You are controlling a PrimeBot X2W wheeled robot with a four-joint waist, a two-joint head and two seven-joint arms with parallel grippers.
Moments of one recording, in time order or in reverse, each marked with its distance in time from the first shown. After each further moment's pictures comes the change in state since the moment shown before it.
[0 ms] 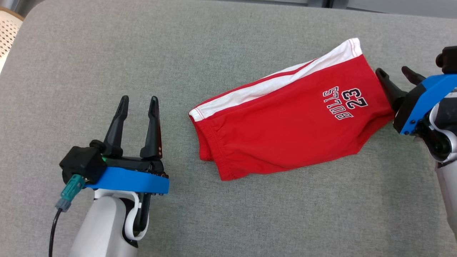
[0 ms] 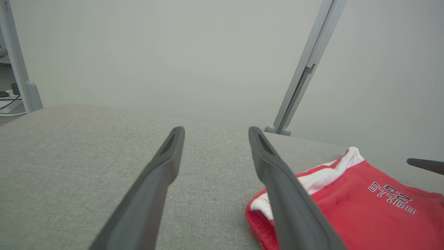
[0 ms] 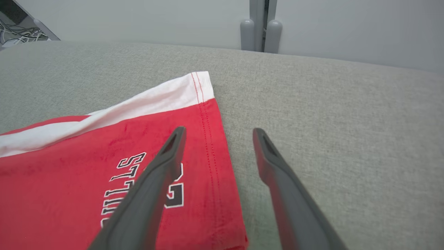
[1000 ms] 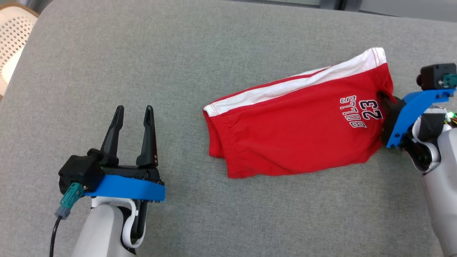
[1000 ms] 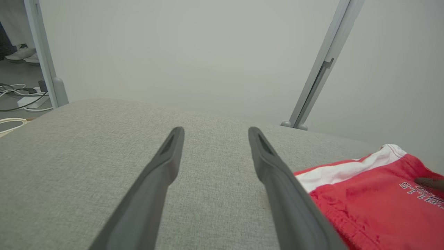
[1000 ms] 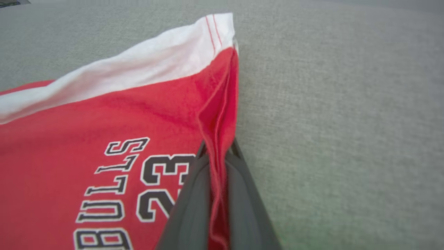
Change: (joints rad) left arm 0.036 -0.033 0.070 0.019 0.063 -0.029 0.000; right arm -0.026 0.071 -0.031 0.202 -0.100 0.000 -0.033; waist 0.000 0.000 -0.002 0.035
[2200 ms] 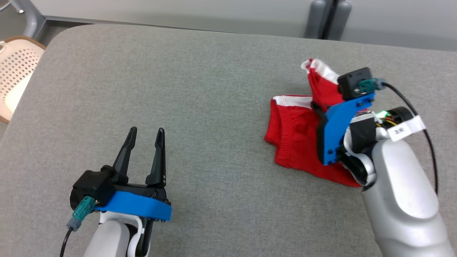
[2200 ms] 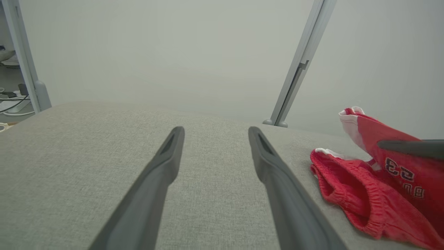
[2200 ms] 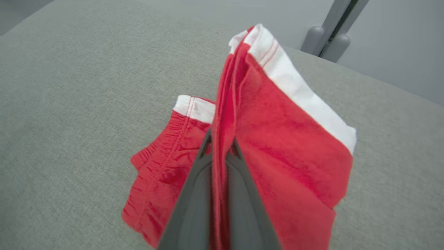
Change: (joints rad) left arm 0.063 0.039 -0.071 0.016 -0.034 0.000 0.000; right arm 0.108 0.214 0.070 -0.347 -0.223 0.000 0.236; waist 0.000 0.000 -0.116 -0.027
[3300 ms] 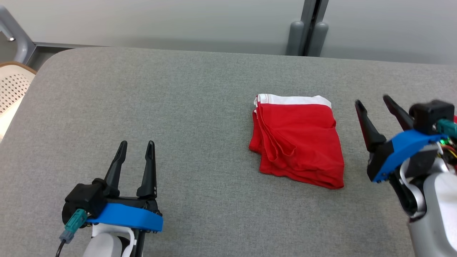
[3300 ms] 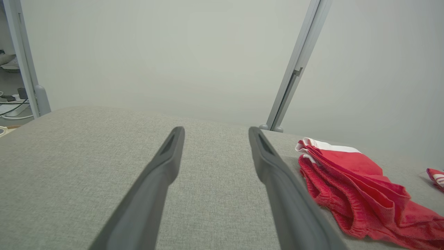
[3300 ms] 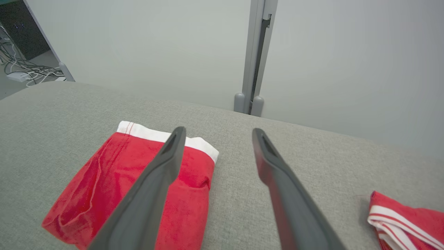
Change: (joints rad) left arm 0.058 0.001 0.047 0.002 0.009 -0.003 0.000; right arm 0.201 -0.120 -0.109 -0.140 0.069 0.000 -0.369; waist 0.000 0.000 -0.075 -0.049
